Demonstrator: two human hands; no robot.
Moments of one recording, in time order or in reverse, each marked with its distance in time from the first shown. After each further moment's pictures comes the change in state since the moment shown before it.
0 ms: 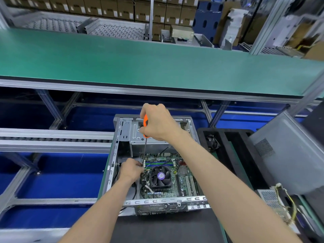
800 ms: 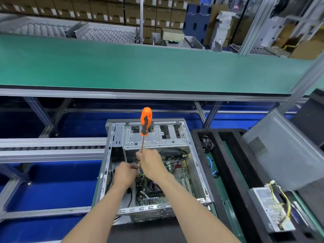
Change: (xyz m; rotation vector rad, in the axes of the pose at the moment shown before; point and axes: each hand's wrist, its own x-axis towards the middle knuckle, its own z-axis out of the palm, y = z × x) left_hand 0.001 0.001 -0.002 -0.131 0.012 0.067; right_hand -0.051 0.032 0.117 0.188 -0.140 0.235
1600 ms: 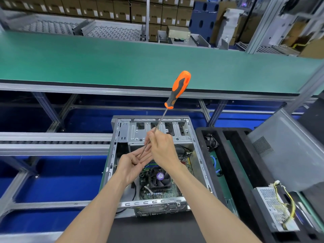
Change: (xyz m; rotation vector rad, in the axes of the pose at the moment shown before) left_hand -0.006 0.020 -0.016 -1.633 -0.555 -0.157; right_hand -0.011 -0.015 -0.041 0.427 0.329 -0.115
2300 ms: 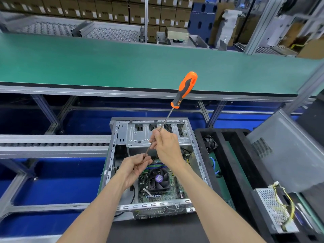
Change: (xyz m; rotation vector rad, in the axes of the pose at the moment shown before) left_hand 0.005 -0.003 -0.005 0.218 0.271 -0.007; right_hand 0.011 0.019 -0.012 0.019 0.061 -0.008
